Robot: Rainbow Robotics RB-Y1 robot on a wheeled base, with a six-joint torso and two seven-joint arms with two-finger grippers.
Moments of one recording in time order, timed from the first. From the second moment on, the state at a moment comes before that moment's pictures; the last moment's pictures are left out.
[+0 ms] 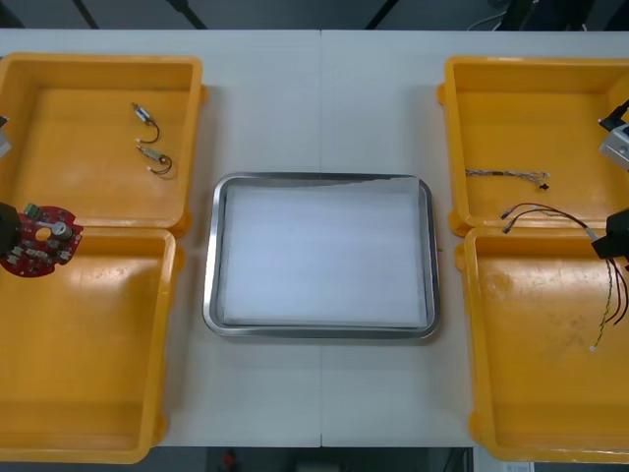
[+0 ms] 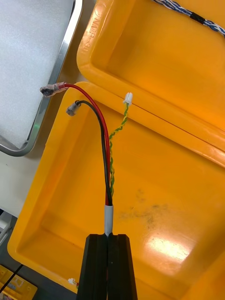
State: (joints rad) right arm -0.29 -0.93 -0.26 -2.20 -1.20 1.92 1.46; left arm -0.08 1.39 0.09 -2.20 1.17 1.41 -1.19
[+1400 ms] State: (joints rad) right arm -0.29 -0.92 -0.26 -2.20 -1.20 1.92 1.46; left arm -0.60 0.87 -0.55 -2.28 0.69 1.76 -0.47
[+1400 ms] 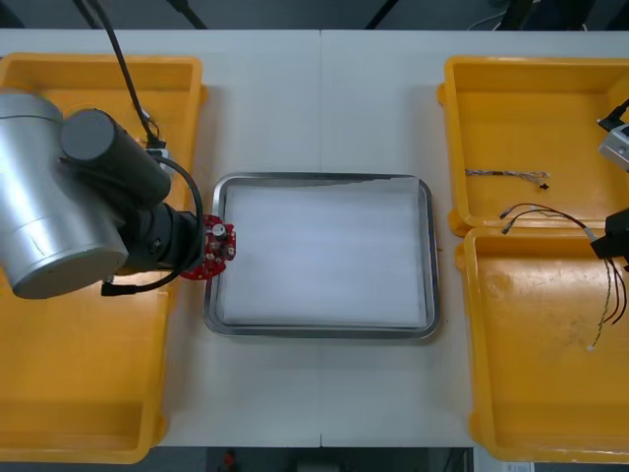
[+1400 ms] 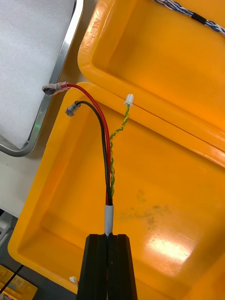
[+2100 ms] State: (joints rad) right arm -0.29 -0.92 -0.26 -2.20 -1.20 1.92 1.46; left arm -0.60 0.61 -0.76 -2.13 0.41 1.79 -0.40
